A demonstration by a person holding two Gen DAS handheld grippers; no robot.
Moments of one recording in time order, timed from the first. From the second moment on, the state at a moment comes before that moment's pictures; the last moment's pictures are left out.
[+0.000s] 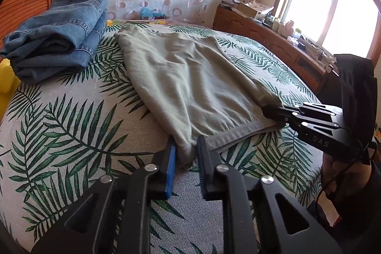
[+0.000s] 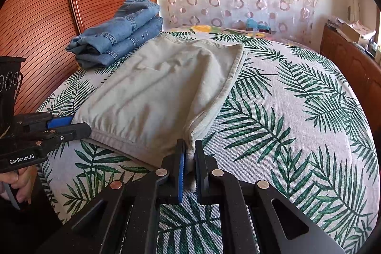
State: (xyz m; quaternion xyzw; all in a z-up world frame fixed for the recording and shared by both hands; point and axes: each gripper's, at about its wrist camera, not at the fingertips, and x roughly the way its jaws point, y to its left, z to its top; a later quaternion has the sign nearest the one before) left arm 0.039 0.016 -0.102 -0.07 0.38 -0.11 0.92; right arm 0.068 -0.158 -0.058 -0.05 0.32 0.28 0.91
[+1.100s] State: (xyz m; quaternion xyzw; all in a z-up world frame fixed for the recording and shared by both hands) left arm 0.000 0.032 -0.022 -0.08 0.27 -0.16 0.95; right arm 0.012 -0.188 -0.004 -0.03 0.27 0.34 0.90
